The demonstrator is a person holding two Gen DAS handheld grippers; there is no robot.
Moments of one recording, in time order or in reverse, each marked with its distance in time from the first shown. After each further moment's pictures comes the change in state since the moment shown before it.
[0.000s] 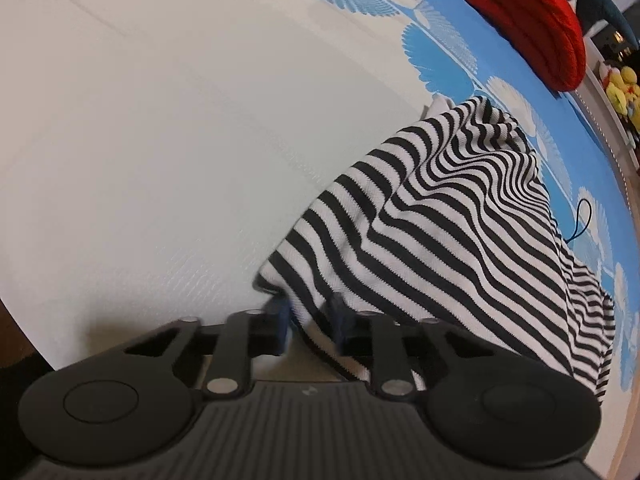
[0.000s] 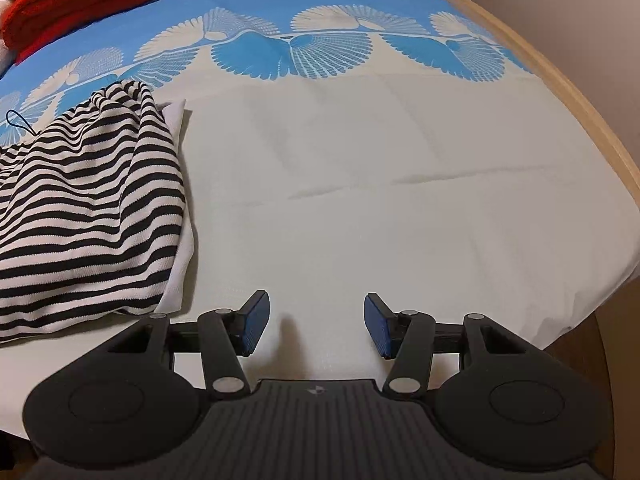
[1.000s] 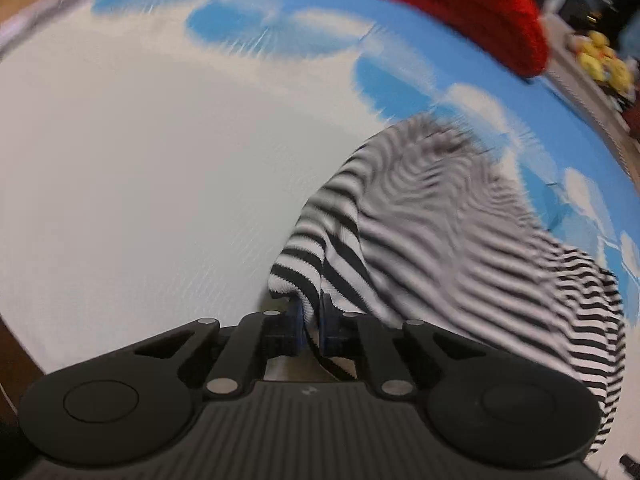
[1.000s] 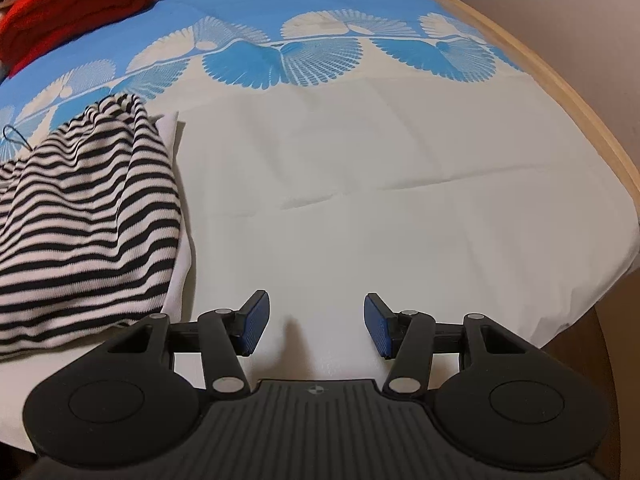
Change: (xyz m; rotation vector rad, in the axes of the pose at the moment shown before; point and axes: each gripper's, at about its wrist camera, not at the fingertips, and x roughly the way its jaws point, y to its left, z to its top) left arm -0.039 -0.051 0.004 0.198 -0.140 0.053; right arm -0.003 -0.005 0.005 0.045 -0.018 -0.008
